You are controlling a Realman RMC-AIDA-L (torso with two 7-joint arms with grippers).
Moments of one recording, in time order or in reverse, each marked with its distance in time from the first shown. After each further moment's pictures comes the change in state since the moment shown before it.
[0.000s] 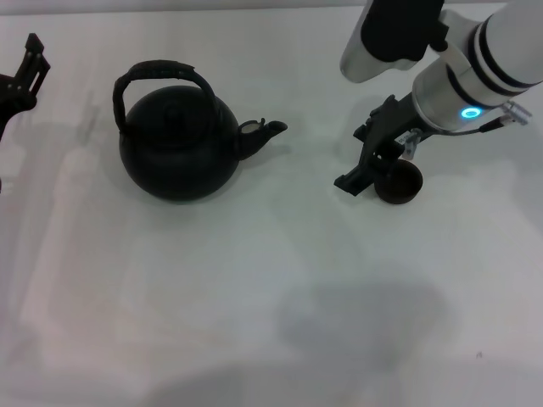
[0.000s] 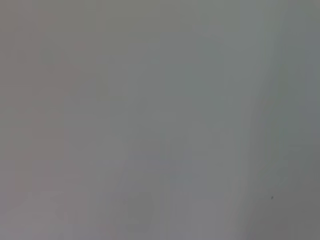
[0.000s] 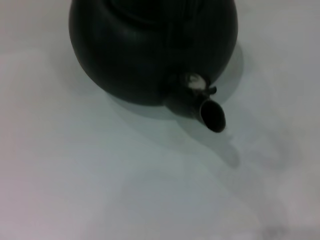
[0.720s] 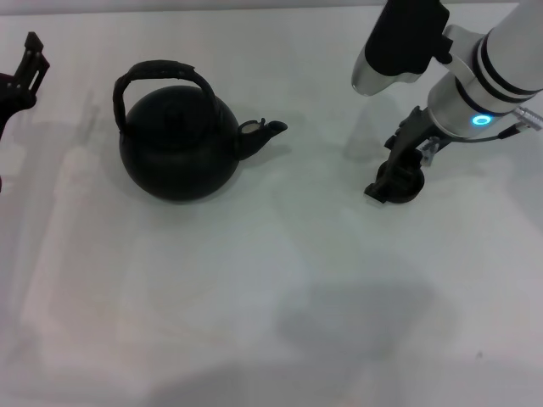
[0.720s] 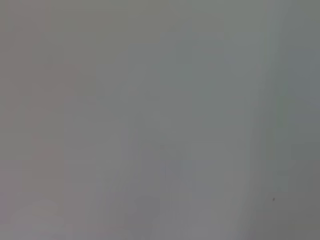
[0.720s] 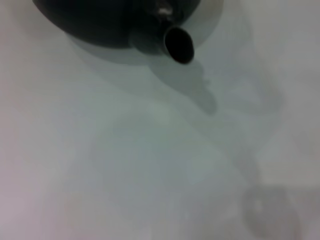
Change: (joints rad) left arm -0.002 0.000 0.000 0.002 -0.007 -0.002 -0.001; right arm 0.047 -0.002 -0.010 0.126 -0.077 -0.012 0.035
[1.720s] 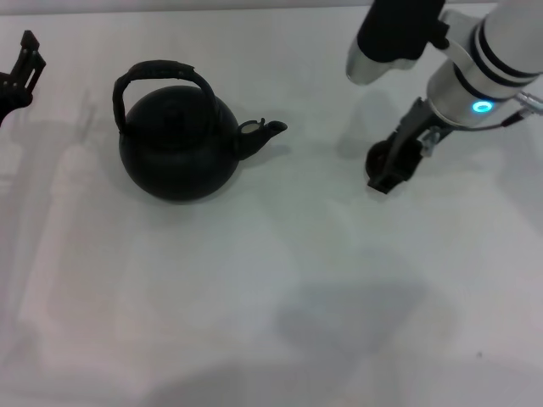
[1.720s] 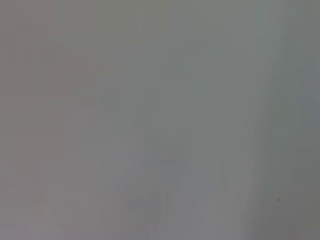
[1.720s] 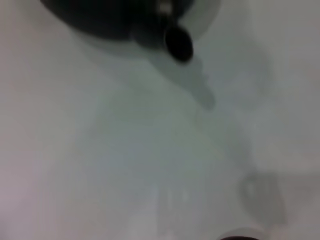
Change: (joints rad) left arm -0.004 0.003 -0.002 -0.006 -0.004 -0.003 0.006; right arm 0.030 0.001 0.010 -0.056 -0.038 0.093 0.046
